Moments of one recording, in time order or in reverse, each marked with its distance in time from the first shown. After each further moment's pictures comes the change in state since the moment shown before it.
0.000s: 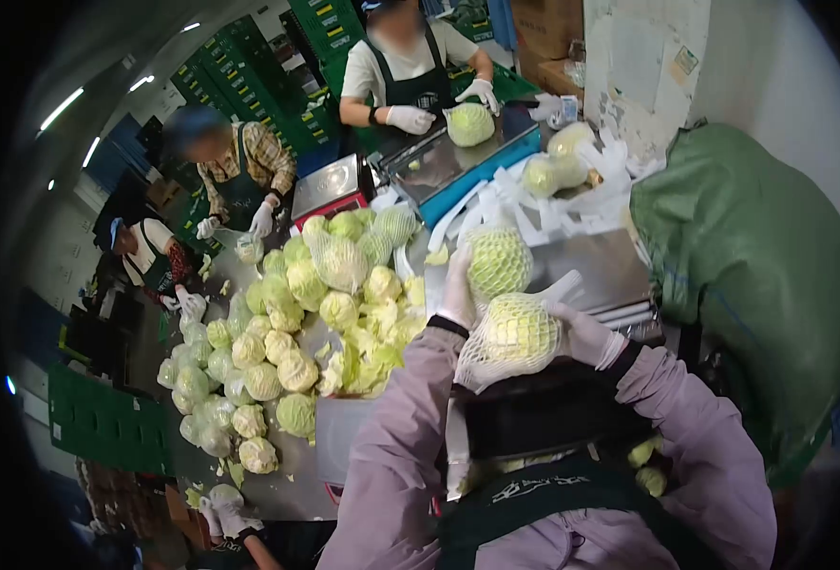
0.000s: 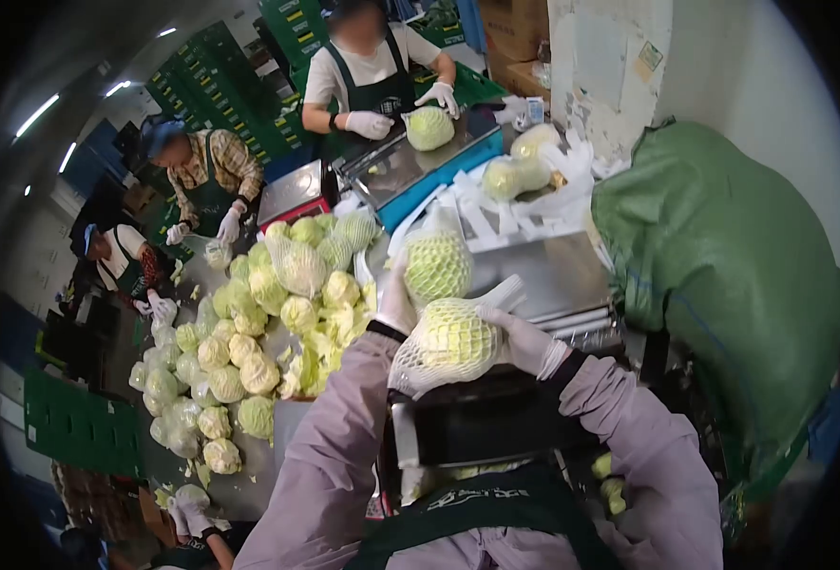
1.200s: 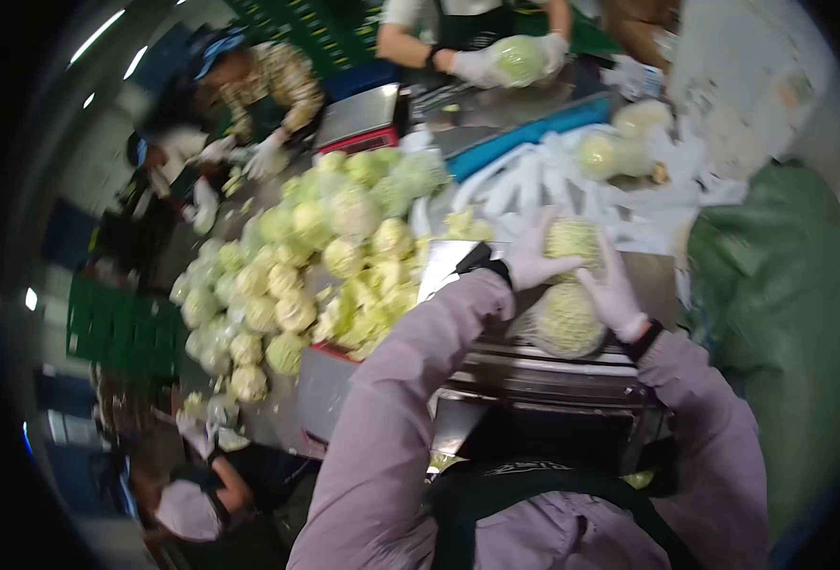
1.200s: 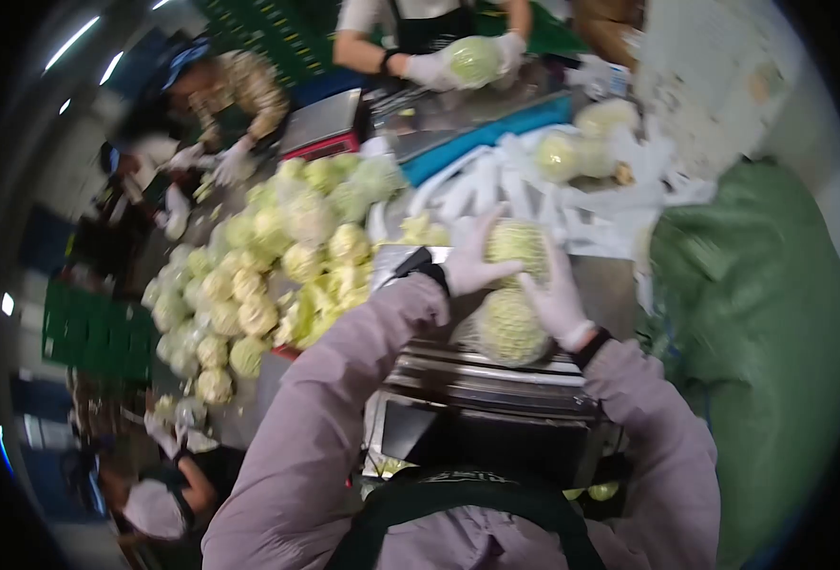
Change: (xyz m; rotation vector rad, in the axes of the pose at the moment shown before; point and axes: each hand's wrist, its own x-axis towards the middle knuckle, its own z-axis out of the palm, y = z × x) left_hand 0.104 -0.042 0.021 1.545 -0.160 0.347; right_hand 0.095 -0.069 -0.128 -1.107 0.343 -0.681
